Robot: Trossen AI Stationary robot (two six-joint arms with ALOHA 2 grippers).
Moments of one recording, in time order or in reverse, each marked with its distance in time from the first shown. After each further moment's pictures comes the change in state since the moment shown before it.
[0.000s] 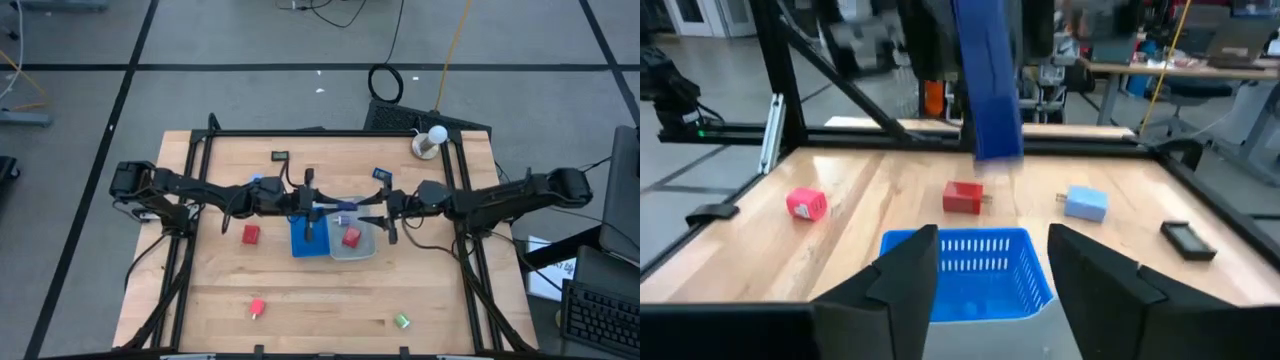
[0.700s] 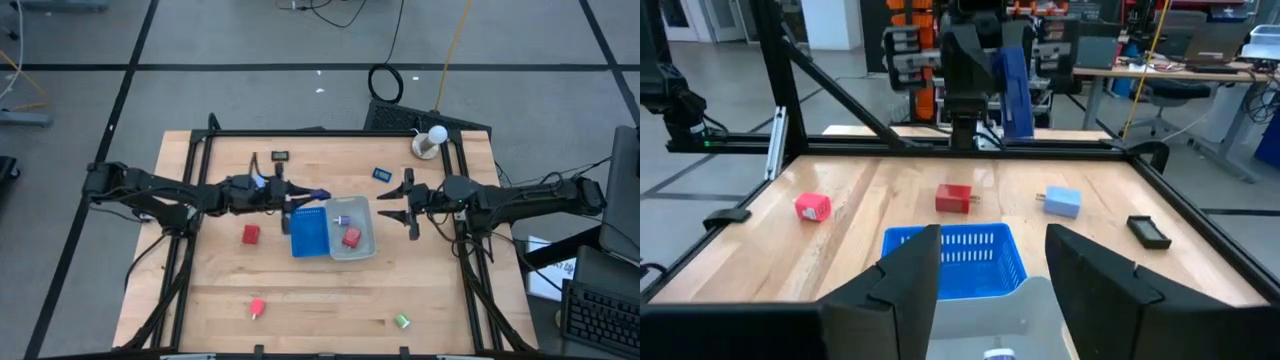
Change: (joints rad) left arm 0.015 -0.255 -0.252 -0.013 -0.117 -0.125; right arm 0.000 -0.347 0.000 -0.346 0.029 0.010
